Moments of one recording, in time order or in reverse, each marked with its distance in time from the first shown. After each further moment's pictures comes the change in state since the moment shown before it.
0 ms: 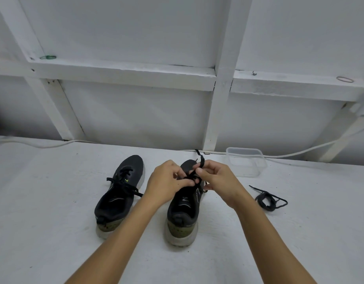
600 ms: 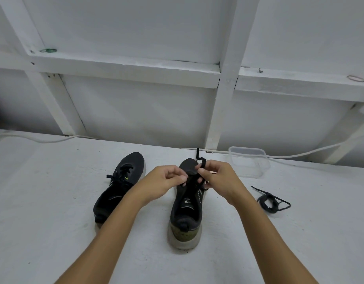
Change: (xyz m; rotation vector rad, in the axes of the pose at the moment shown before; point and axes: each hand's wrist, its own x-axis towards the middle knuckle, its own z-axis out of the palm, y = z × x) left_hand -0.001 -0.016 -0.020 -0.432 -0.327 -0.123; right_hand 0.015 0.006 -0.003 -0.127 0.081 0.052
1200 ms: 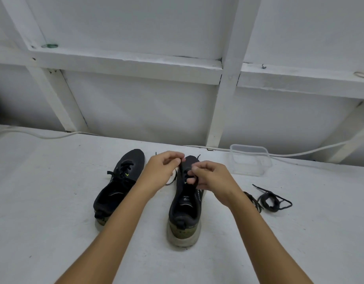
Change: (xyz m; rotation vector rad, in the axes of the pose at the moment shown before) left_hand 0.005 0.018 0.010 -0.081 0.328 0.029; right_hand -0.002 0.000 0.013 0.186 -0.054 0.101
